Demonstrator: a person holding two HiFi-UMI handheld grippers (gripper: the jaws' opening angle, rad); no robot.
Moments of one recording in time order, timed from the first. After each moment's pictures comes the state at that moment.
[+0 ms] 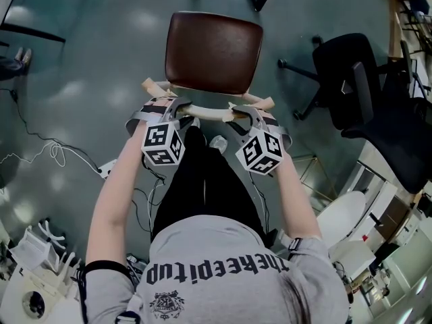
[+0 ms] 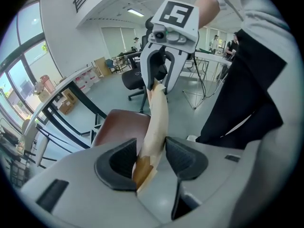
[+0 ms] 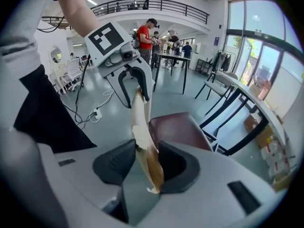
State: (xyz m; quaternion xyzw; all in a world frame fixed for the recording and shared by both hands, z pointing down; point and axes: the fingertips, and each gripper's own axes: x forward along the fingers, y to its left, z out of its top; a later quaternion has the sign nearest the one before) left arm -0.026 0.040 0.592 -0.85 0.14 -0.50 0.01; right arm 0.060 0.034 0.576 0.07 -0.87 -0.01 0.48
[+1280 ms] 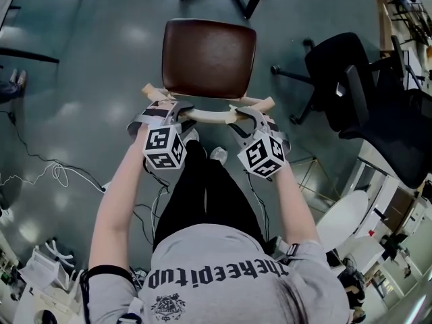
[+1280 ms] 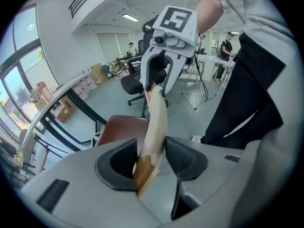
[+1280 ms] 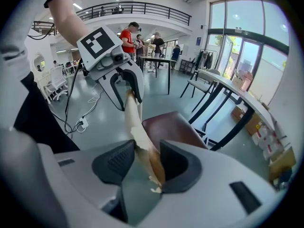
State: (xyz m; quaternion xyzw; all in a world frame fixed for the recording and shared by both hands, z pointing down) left arm -0.020 -0.007 0.586 -0.87 0.11 -0.49 0.03; right arm 0.066 -0.015 0.572 0.16 -0.87 0.02 0.46
